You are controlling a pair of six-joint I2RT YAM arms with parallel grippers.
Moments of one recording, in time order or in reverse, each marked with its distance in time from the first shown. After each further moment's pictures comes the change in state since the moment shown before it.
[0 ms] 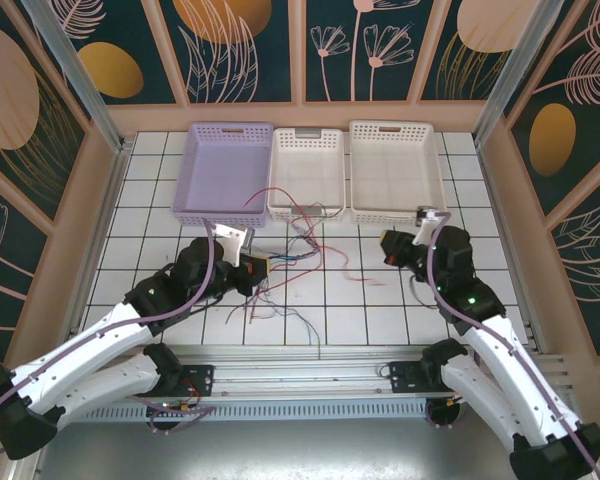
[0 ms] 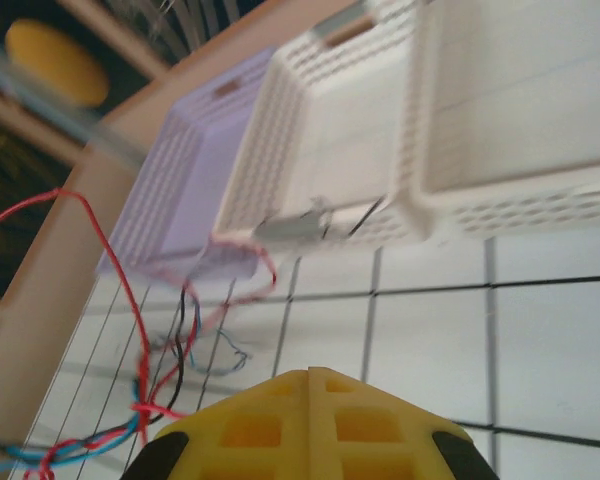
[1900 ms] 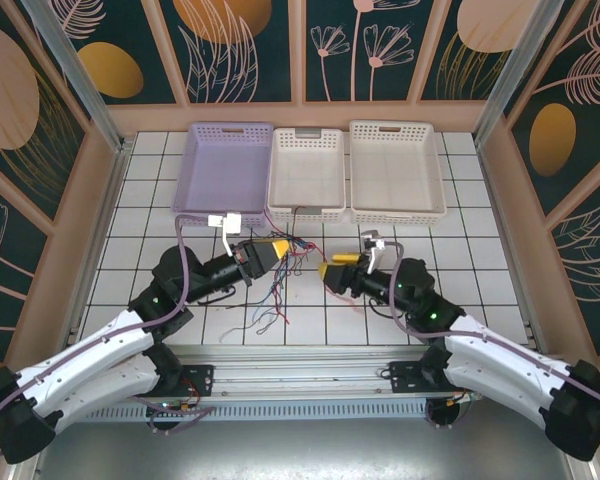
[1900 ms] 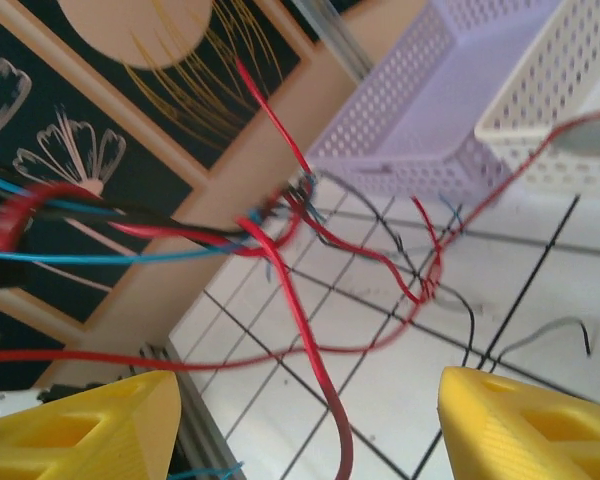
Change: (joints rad) left arm 0.000 -0.035 -0.130 0.692 0.243 -0.397; right arm 0.449 0.086 -0.304 0.674 -0.058 0.040
